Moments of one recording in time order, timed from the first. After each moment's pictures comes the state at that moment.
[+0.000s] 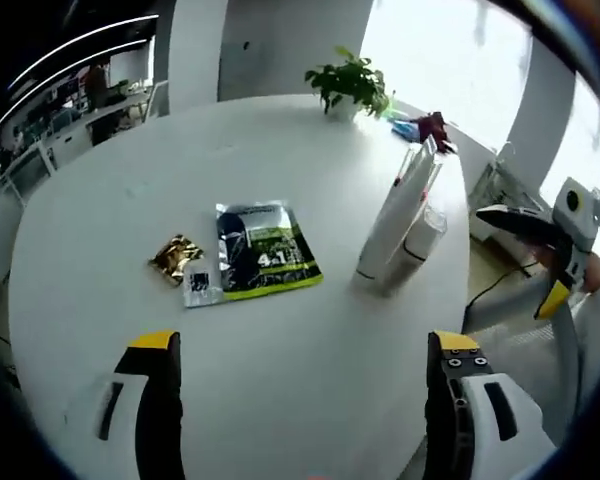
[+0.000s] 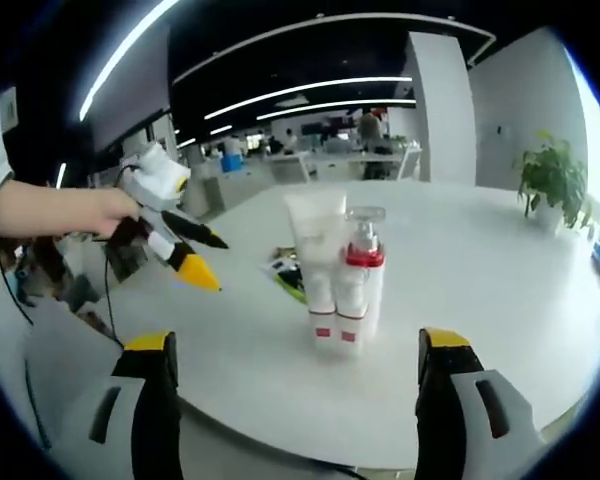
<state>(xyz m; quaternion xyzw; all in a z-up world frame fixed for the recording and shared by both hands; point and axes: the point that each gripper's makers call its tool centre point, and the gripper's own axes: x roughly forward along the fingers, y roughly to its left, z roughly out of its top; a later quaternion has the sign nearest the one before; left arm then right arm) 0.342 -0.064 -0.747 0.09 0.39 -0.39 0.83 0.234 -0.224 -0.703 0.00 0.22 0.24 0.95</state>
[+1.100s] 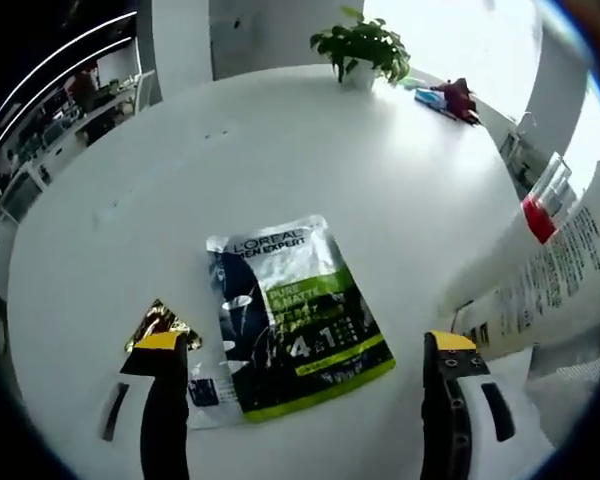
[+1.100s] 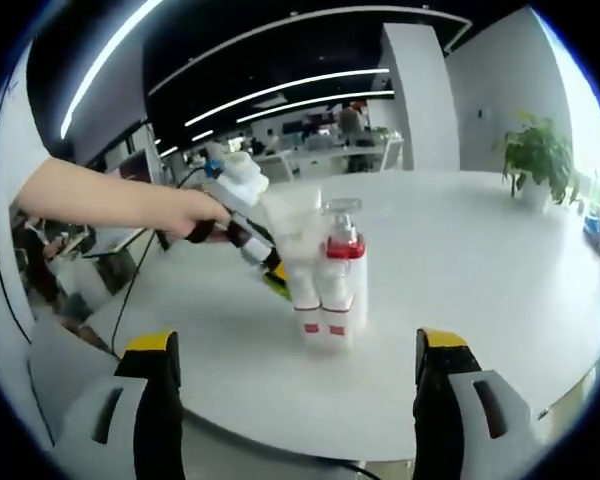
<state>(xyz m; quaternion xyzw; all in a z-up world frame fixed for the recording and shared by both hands) 0.451 -0.129 -0.803 0.15 0.42 -0.37 0.81 0.235 -0.234 -0.704 0.03 0.23 0.21 0.95</state>
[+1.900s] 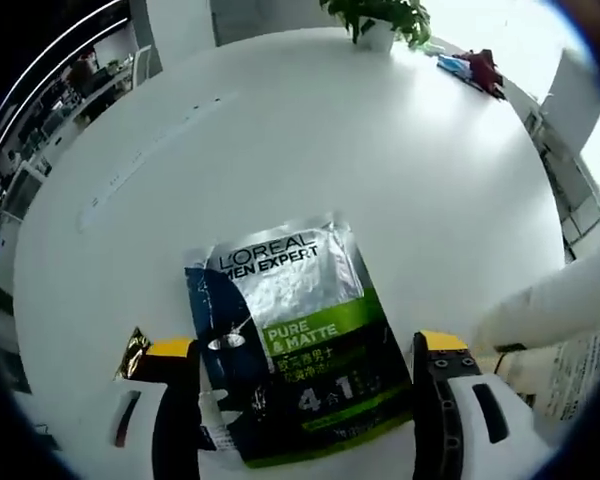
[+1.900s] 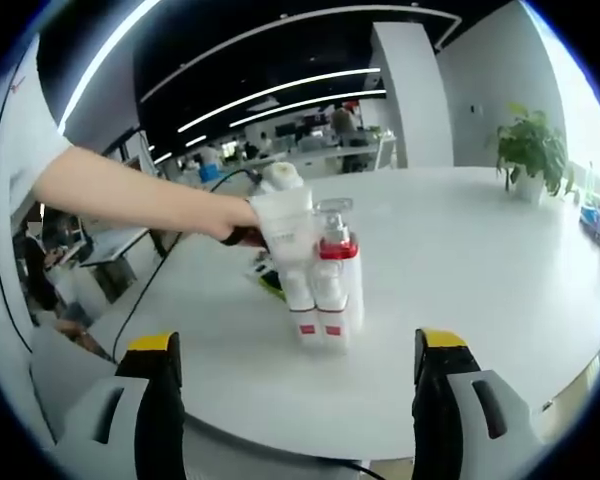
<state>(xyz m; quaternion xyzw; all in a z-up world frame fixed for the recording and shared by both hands) 0.470 -0.151 -0.832 0.21 0.48 -0.33 0.79 0.237 -0.238 -0.704 0.04 0.23 0.20 0.95</state>
